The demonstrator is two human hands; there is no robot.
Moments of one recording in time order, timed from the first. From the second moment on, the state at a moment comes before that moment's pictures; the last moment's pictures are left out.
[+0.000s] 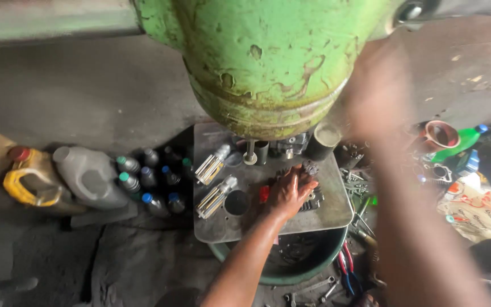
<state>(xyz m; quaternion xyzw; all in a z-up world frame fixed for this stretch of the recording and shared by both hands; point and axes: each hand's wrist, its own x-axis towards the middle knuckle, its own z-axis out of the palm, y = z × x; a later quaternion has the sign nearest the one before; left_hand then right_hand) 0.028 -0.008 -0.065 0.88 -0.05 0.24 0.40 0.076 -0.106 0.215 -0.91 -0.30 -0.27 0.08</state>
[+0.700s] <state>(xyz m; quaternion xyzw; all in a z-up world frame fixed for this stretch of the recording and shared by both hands) 0.025 -0.010 -0.054 0.84 -0.03 0.16 0.52 0.129 -0.121 0.101 -0.82 -0.48 -0.18 0.26</state>
